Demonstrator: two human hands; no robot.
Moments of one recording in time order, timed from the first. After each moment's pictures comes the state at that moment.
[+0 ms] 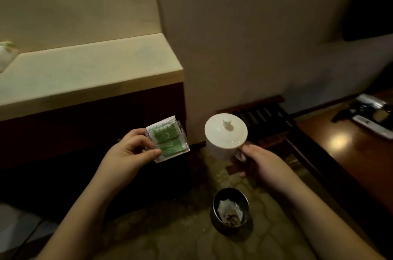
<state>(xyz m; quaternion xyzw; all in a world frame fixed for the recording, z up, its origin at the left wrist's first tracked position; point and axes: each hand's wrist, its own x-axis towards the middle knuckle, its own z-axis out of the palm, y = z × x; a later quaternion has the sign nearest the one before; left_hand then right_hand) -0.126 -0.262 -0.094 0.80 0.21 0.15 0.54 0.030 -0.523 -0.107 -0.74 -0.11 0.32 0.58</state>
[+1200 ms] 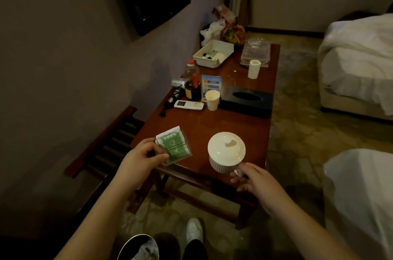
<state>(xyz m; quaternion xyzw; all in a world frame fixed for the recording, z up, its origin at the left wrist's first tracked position) 0.264 -0.710 -0.150 0.89 -0.08 -0.10 0.44 0.158 -0.979 -0.195 -0.68 0.26 0.10 0.68</state>
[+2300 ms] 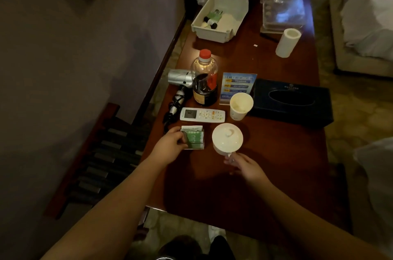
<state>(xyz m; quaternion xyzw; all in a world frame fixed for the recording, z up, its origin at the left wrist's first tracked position) 0.628 -0.751 -0.333 0.92 -0.19 -0.27 0.23 0.471 -0.948 -0.353 -0.59 0.40 0.15 0.68</state>
